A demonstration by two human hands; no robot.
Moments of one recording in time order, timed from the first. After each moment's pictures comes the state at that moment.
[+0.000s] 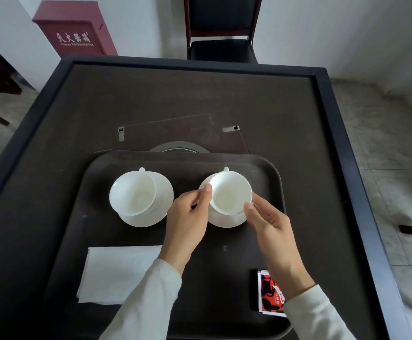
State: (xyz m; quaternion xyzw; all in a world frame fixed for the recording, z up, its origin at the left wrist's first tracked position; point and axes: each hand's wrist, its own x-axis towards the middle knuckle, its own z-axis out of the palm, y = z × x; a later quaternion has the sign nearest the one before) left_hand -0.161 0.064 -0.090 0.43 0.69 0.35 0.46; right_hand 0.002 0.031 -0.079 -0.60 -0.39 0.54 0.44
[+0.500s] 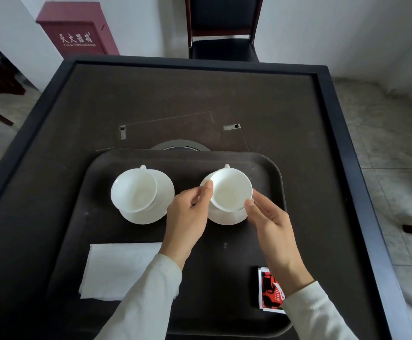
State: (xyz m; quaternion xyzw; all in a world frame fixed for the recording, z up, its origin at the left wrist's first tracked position) left_hand -0.161 0.064 -0.088 0.44 0.69 0.35 0.46; right_hand 0.003 0.031 -0.084 -0.61 -0.39 0.54 0.43
